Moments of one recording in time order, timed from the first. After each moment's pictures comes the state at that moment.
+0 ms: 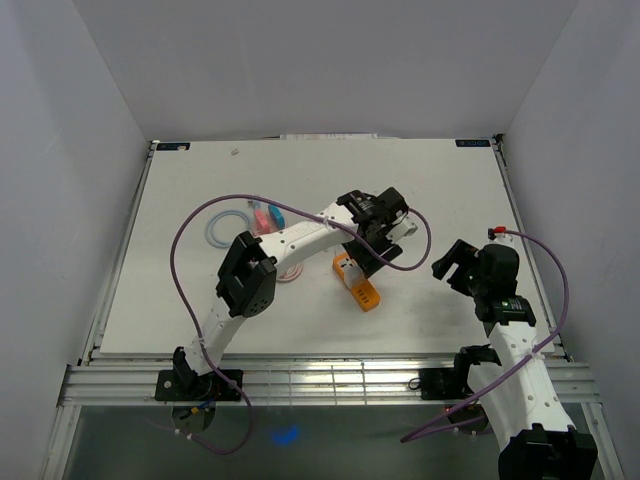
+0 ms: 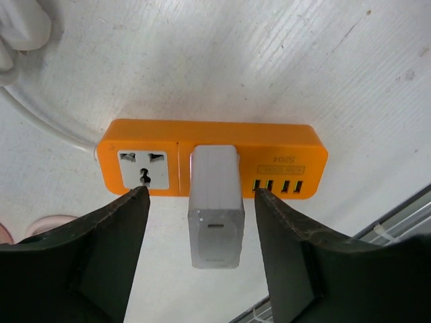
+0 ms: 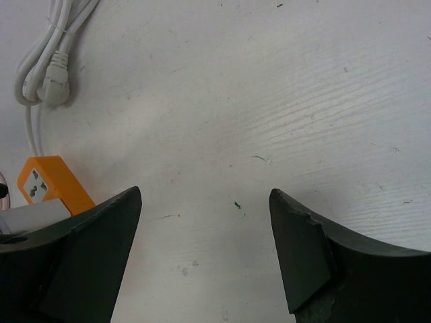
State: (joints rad) left arm -0.97 2.26 2.10 -1.11 0.01 0.05; right arm -0.01 0.68 0.43 -0.40 -0.10 0.46
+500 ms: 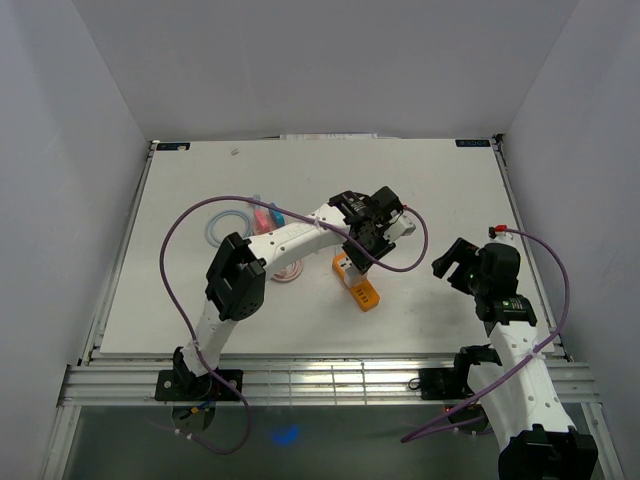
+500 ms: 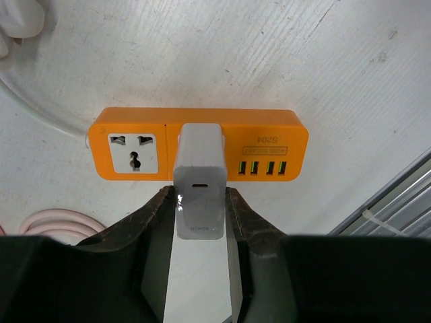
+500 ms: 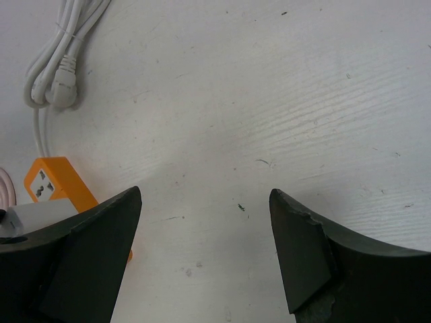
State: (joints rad) left arm -0.97 2.14 1.97 -1.05 0.05 0.06; right arm -0.01 0.68 0.45 -0.40 -0.10 0.46
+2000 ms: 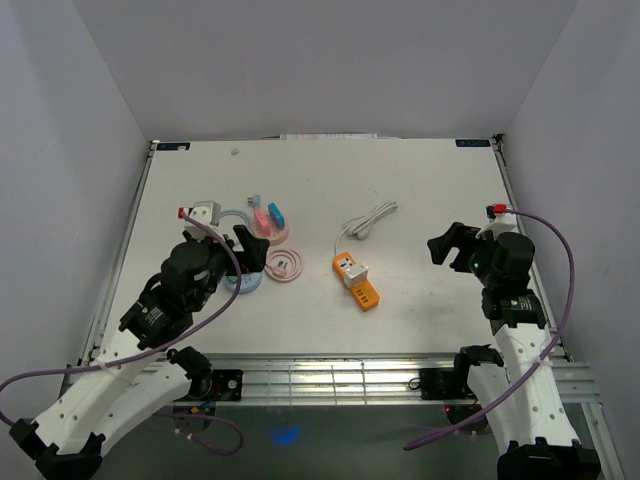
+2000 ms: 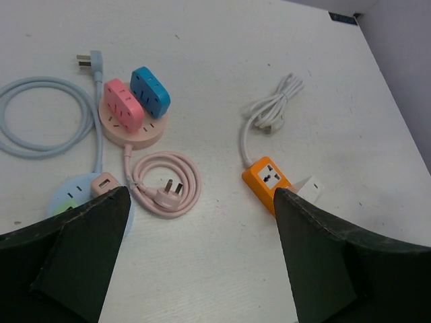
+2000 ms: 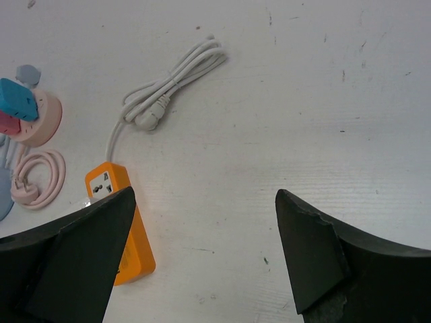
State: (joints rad) left arm -0.66 0.67 0.80 -0.41 -0.30 -0.46; right arm -0.01 0.65 0.56 -0.29 -0.27 0.28
